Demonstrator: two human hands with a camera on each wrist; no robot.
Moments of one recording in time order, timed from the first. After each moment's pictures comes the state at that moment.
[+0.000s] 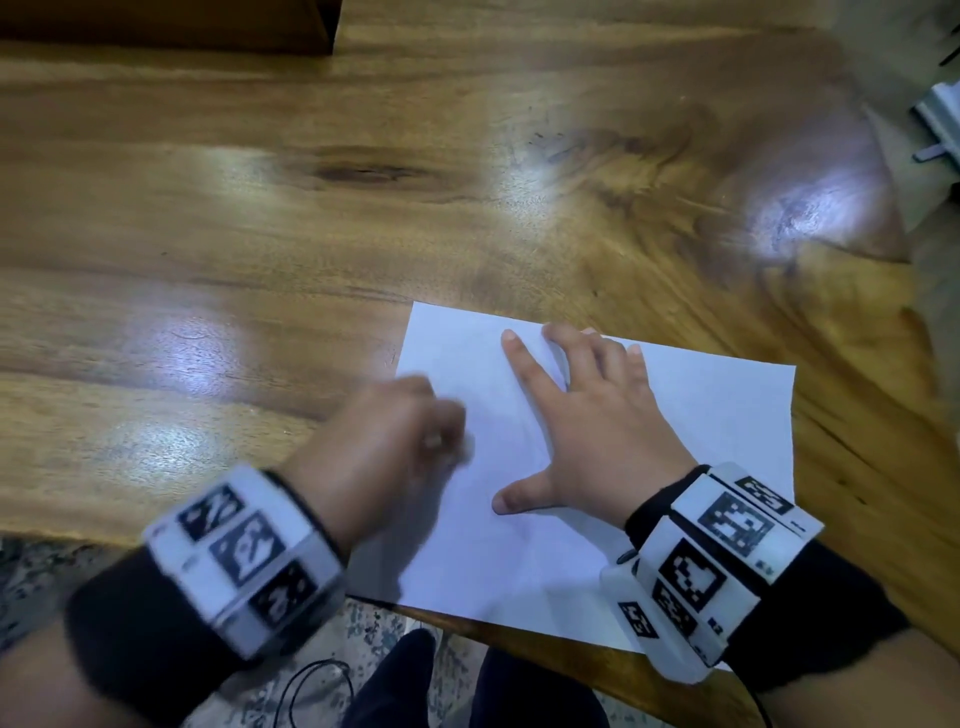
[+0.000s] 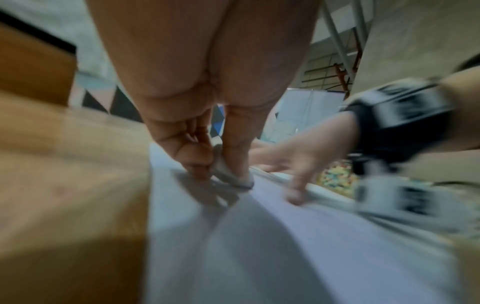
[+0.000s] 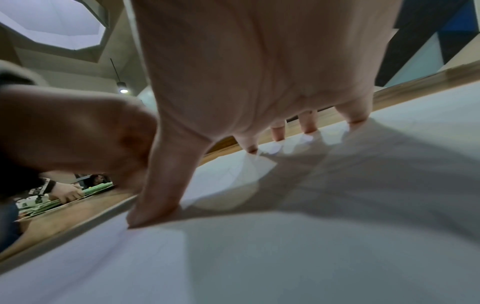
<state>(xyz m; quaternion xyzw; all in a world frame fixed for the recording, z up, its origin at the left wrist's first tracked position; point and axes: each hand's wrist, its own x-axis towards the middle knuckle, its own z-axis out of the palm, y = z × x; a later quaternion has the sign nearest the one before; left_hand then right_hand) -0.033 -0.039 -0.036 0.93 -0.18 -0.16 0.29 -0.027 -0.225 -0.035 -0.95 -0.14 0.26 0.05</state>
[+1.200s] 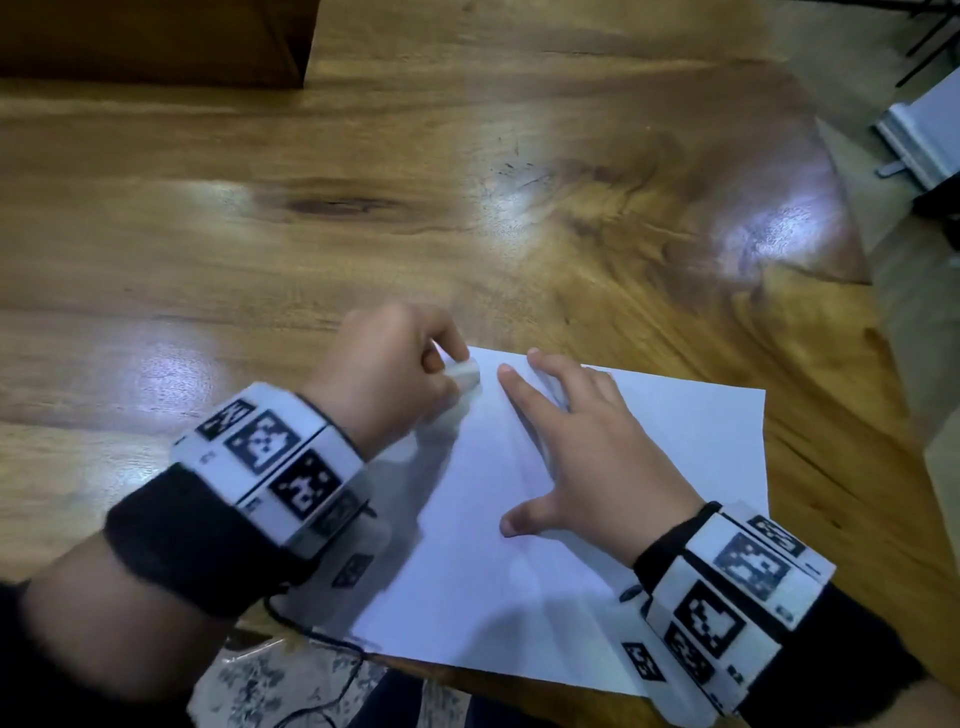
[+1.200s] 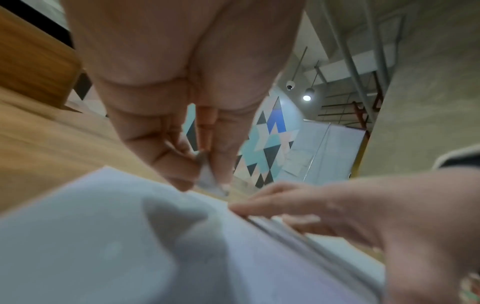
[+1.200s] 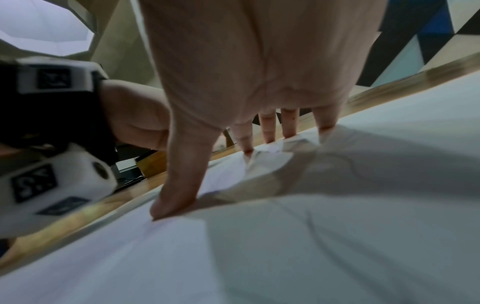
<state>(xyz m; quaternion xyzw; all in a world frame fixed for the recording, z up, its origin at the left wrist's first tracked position) 0.025 -0.073 -0.009 0.93 -0.04 -0.17 0.32 -0.023 -0.243 -0.029 -0.94 -0.15 0.25 0.15</state>
